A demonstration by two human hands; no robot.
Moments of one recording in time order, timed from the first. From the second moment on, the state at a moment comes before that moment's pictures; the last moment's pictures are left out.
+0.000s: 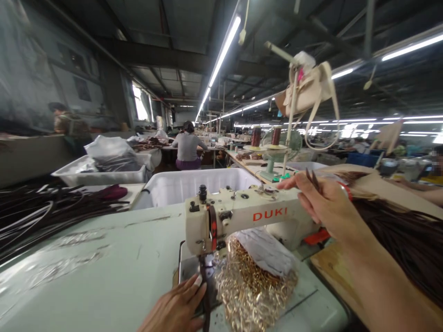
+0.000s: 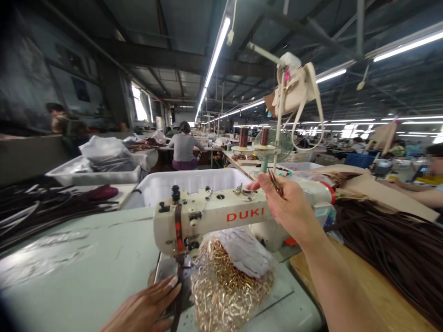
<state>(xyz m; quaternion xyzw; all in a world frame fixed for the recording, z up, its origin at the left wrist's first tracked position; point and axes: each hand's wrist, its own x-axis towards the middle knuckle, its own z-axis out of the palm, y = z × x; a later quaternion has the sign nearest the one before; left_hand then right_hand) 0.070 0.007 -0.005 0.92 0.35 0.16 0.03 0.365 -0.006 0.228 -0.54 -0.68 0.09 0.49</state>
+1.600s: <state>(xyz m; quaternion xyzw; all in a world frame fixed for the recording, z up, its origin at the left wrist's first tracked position) 0.067 0.020 -0.028 0.93 0.28 0.21 0.03 0.316 0.050 0.029 -0.41 -0.90 0.06 0.11</state>
